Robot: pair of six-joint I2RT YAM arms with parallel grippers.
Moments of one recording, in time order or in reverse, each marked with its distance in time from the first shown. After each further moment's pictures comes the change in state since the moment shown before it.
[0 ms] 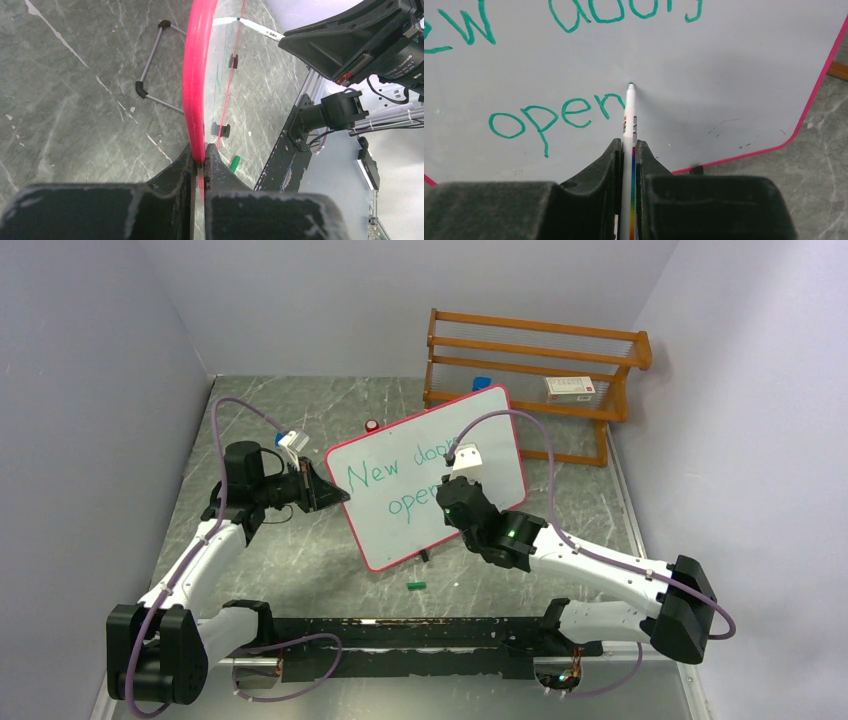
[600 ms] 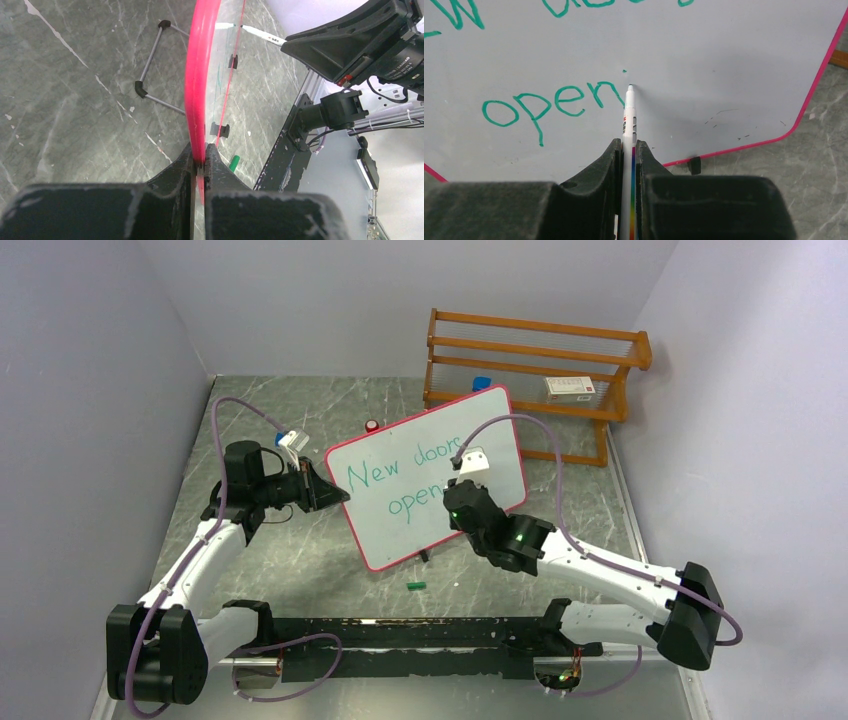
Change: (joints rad) left arm 0.000 0.000 0.004 -0.007 0.001 0.001; right arm -0.005 -0.055 -0.030 -0.030 -0.018 0.019
